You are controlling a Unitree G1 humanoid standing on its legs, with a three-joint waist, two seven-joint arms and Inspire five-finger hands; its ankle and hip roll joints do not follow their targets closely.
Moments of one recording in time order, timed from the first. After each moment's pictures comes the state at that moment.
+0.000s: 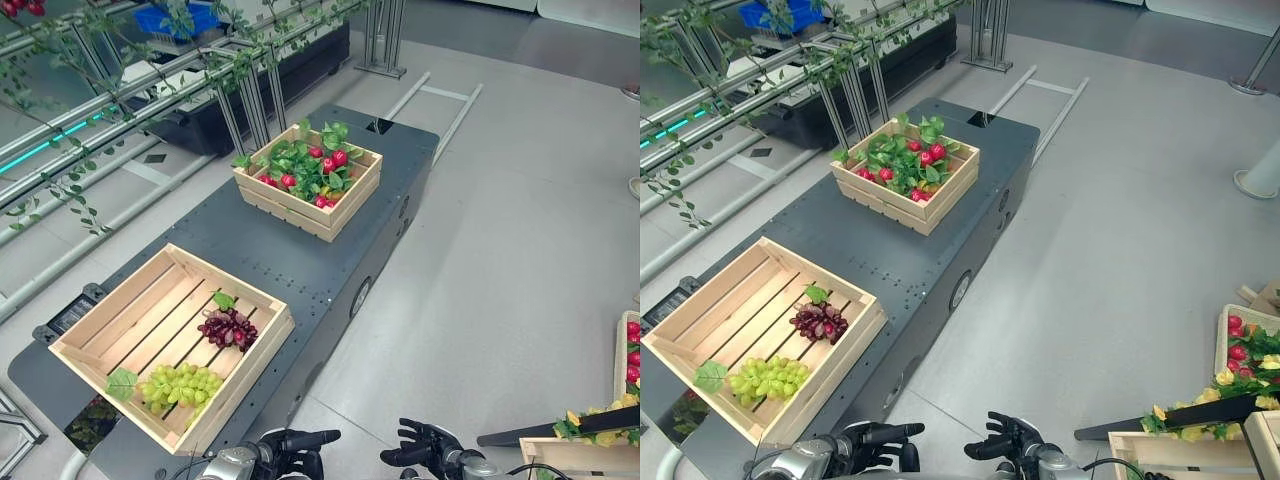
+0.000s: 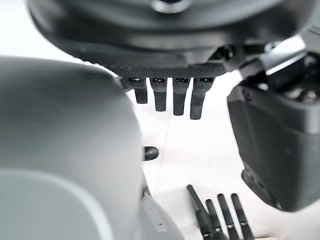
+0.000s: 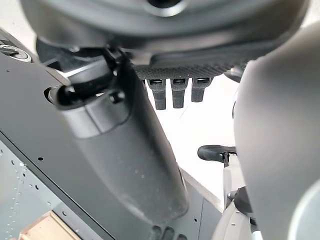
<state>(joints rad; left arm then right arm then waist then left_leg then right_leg) -0.06 0.28 -0.41 0.97 -0.21 0.16 -0.34 -0.01 -0.23 0.34 1.00 0.36 0.05 0.19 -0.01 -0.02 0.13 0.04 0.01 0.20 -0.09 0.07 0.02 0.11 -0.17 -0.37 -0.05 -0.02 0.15</state>
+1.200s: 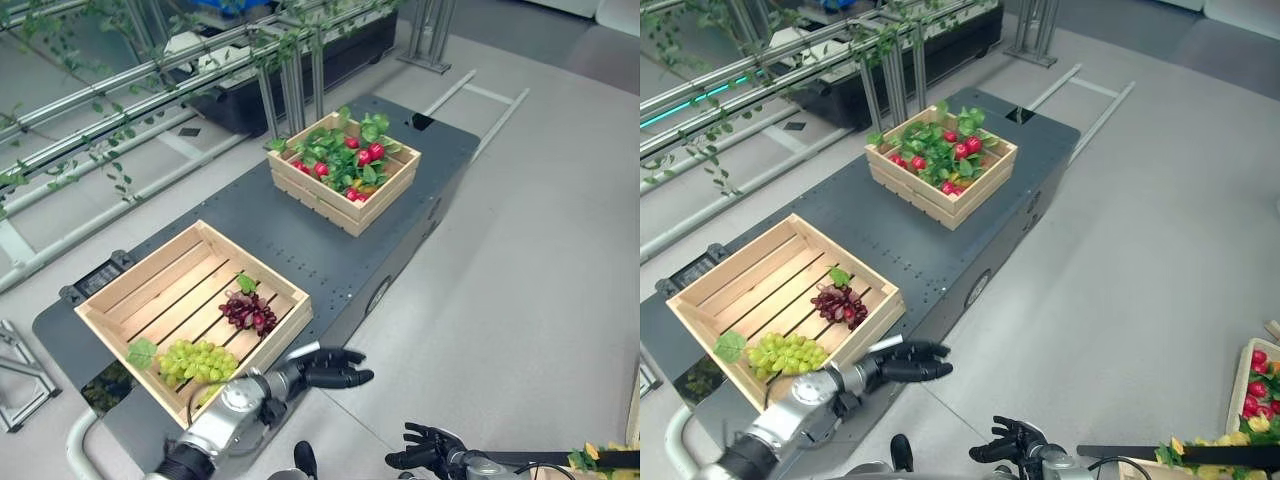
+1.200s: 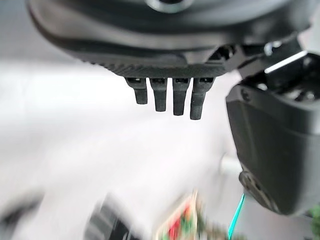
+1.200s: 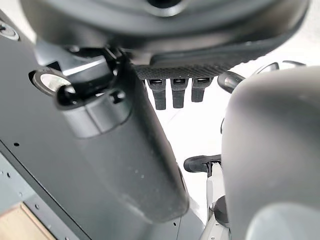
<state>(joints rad) -0.08 0.56 -0.35 0.13 -0.19 0.06 -0.37 0.06 -0.27 0.32 0.86 0.36 0.13 0.17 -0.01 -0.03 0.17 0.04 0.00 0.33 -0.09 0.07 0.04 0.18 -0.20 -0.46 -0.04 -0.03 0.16</state>
